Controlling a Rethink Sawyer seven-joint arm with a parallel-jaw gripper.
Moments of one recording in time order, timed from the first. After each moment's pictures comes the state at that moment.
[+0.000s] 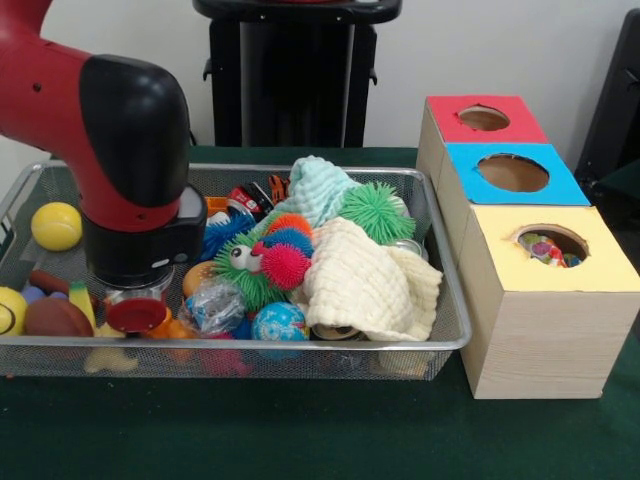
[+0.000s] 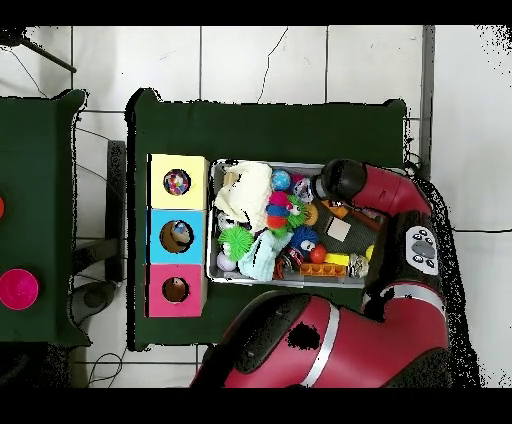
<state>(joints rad) -0.40 -0.18 -0.13 1.07 -0.08 0.69 2.70</state>
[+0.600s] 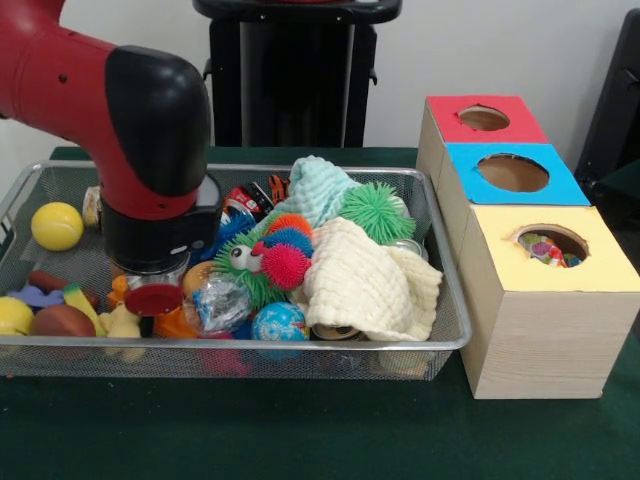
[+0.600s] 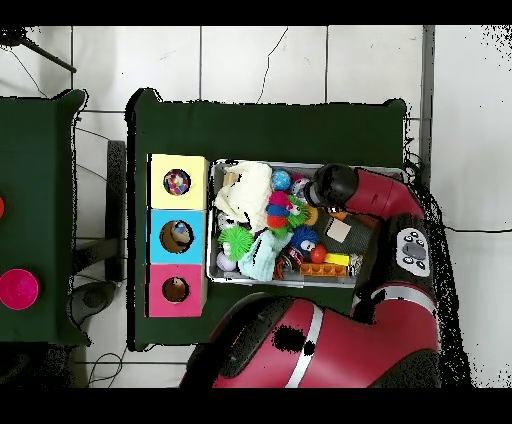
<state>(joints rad) -0.36 -0.20 -0.17 1.13 -0.07 0.69 2.70</state>
